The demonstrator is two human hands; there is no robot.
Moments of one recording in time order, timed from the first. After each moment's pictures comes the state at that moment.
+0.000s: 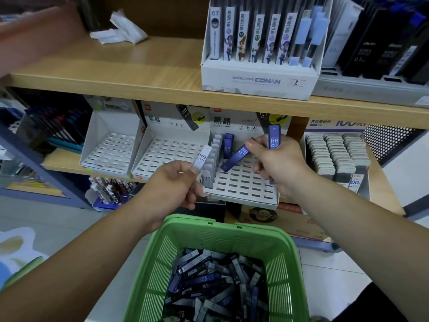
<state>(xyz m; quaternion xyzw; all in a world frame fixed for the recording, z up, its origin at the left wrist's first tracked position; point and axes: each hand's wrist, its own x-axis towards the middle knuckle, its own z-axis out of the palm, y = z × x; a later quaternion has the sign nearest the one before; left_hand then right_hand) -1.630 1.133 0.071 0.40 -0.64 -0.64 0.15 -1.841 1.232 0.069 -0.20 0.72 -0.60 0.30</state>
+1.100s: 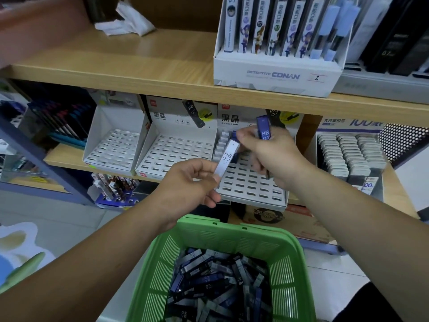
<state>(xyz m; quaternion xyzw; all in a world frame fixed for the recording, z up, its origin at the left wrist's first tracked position) -1.635 1.132 0.060 0.35 -0.65 -0.66 0.16 -1.826 1.207 0.078 -0.28 0.71 -0.57 0.31</state>
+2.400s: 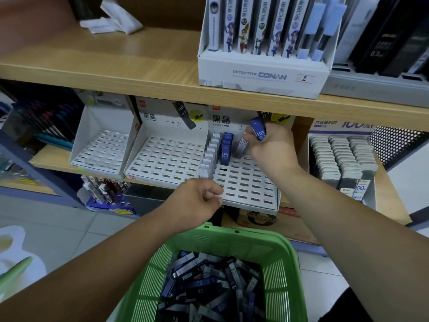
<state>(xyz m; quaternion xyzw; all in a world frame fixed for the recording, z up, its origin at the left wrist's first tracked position) -1.660 1.132 0.010 0.34 -0.80 -0.49 0.05 -1.866 1.195 0.050 -0.35 0.81 -0.46 0.09</state>
